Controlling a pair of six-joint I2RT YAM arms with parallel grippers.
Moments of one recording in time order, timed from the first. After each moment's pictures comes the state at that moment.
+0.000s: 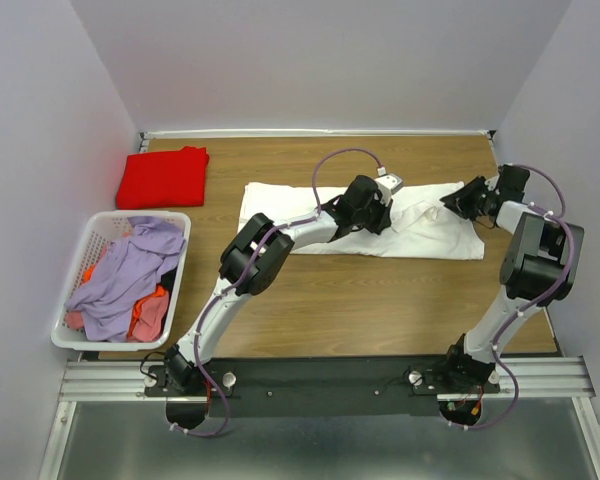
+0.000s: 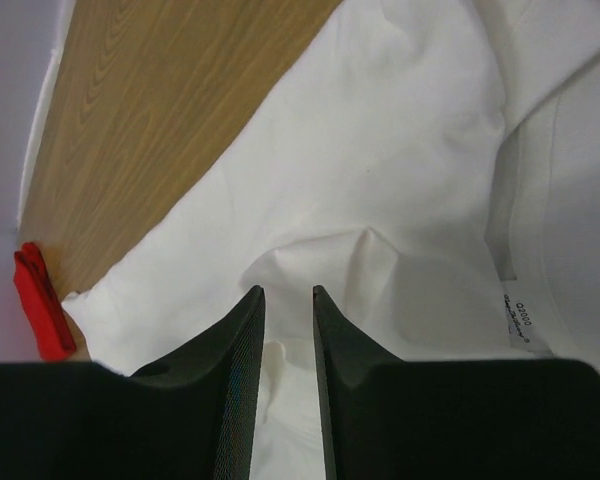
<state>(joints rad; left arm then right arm) -0.81 2.41 1.81 0.13 0.26 -0.18 -0.33 1.87 1.12 -0.02 -0.49 0.62</state>
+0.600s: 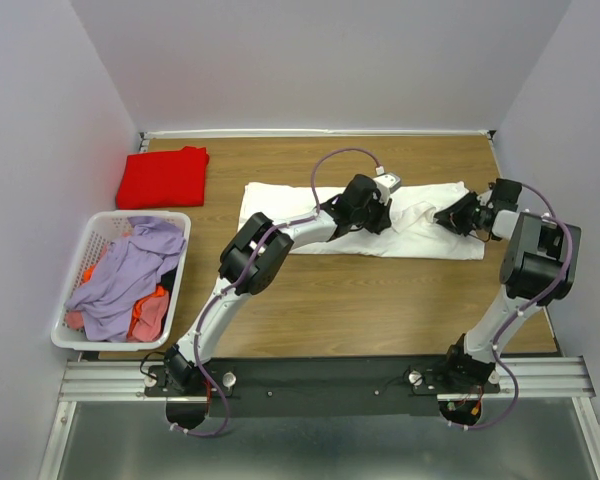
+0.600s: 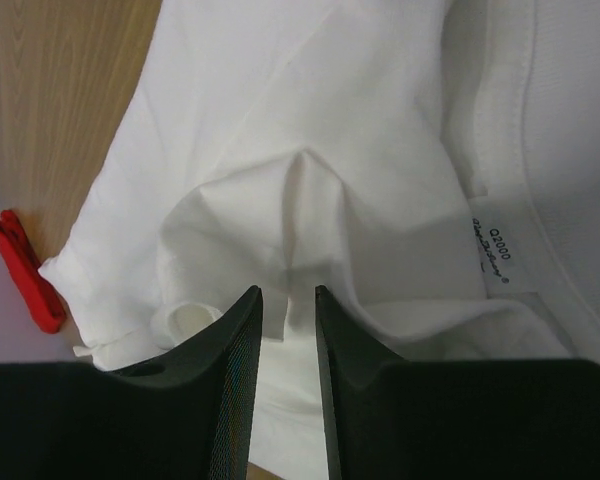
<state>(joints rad) -0.80 2.41 1.80 0.13 0.29 -0.21 -0.33 1.89 1.03 -0.02 -0.54 0.62</state>
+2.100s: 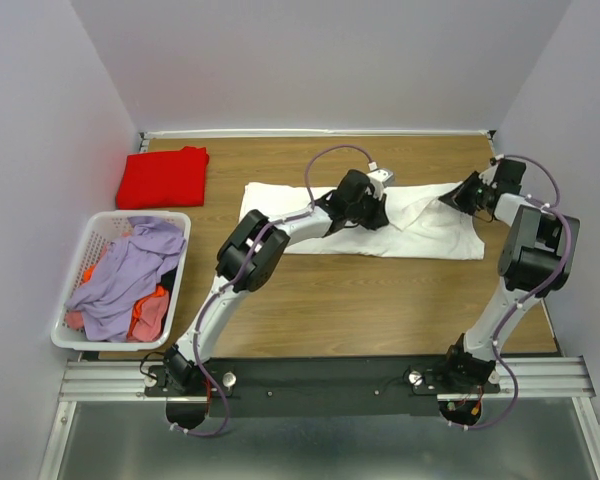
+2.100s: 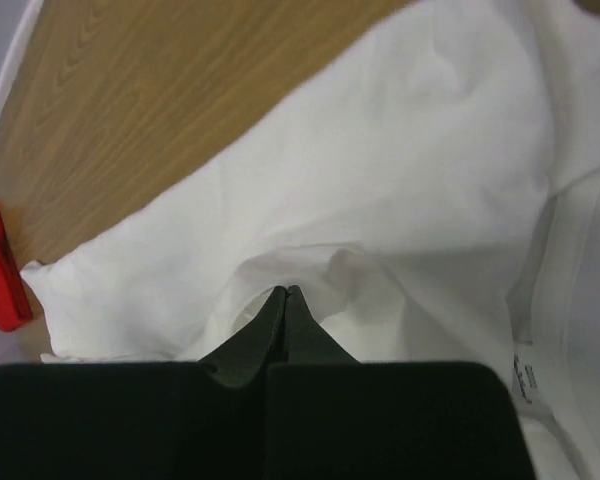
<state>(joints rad) -0.77 2.41 1.80 0.13 0.36 -0.28 -0.31 1.94 1.19 -0.05 -0.54 0.49</state>
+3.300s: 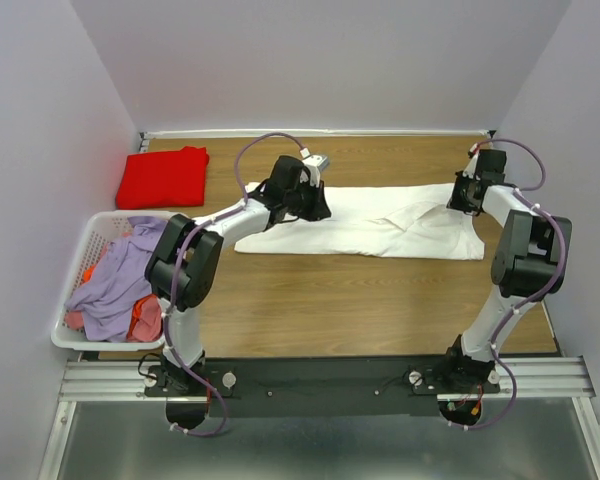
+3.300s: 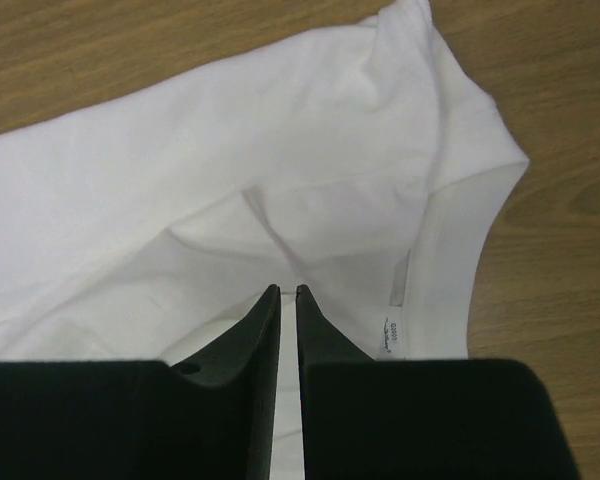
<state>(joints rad) -0.55 1.92 1.32 0.01 0.42 -0.29 -0.20 1.89 1.28 -0.27 -0.12 0.06</state>
